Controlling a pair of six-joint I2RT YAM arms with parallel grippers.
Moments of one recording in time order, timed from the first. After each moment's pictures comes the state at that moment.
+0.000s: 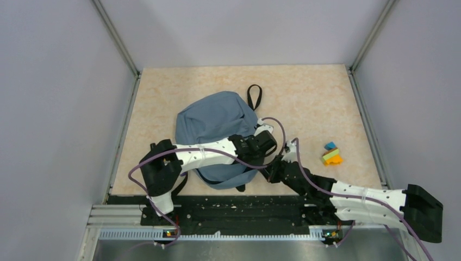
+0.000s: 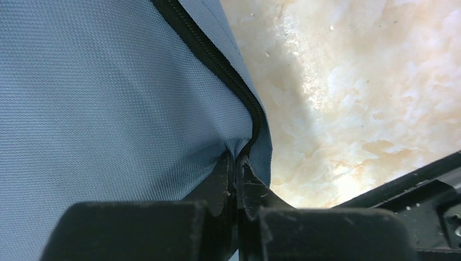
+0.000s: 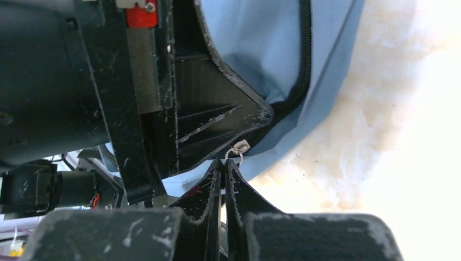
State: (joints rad) left arm -1.11 1.80 1.30 -0.56 -0.28 -0.63; right arm 1.12 0.82 0.23 0.17 0.39 0.92
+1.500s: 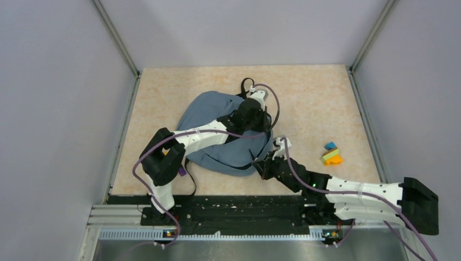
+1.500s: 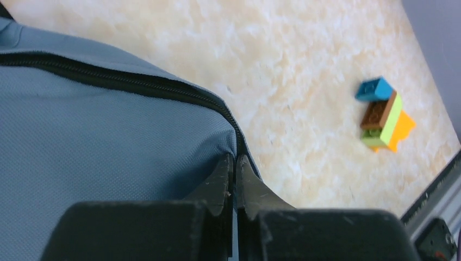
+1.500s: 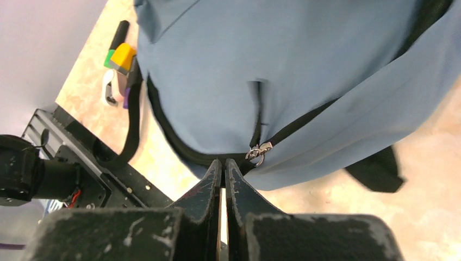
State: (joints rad) left arm -0.85 1.83 1.29 0.02 -0.02 -0.51; right arm 1.18 0.91 0.34 0.23 0.43 0.67
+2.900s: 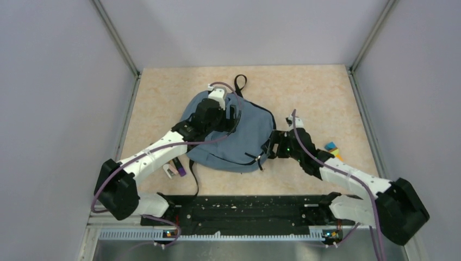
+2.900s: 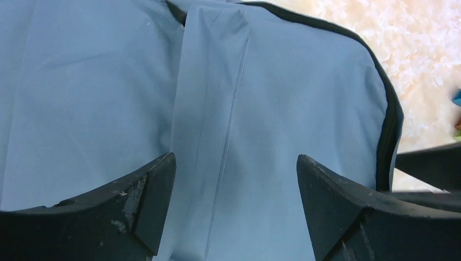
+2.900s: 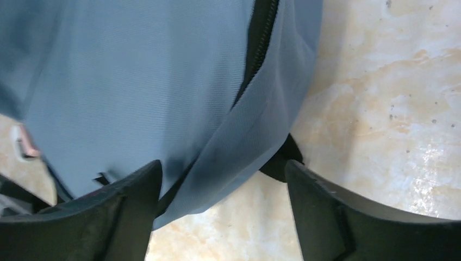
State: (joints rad) left arm -0.66 1.39 1.03 -0.16 -0.15 -0.34; right arm 0.62 1.04 0.49 0.00 0.05 0.63
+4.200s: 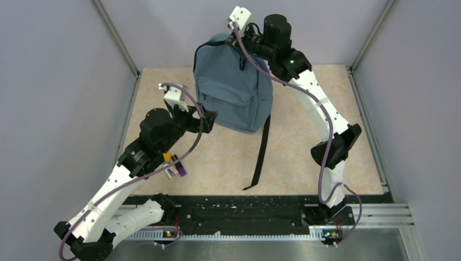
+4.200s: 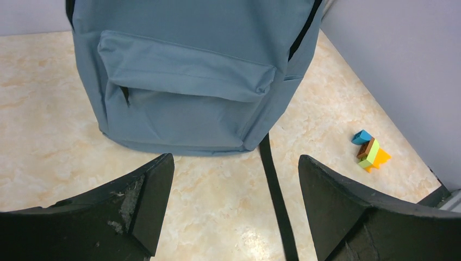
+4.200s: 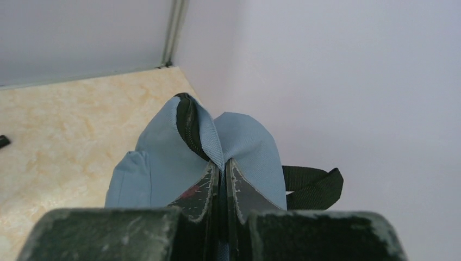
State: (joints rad) left arm -0.63 0.85 1.06 -0.35 -0.12 -0.31; right arm 0.61 1.99 2.38 -0.43 -0.30 -0.43
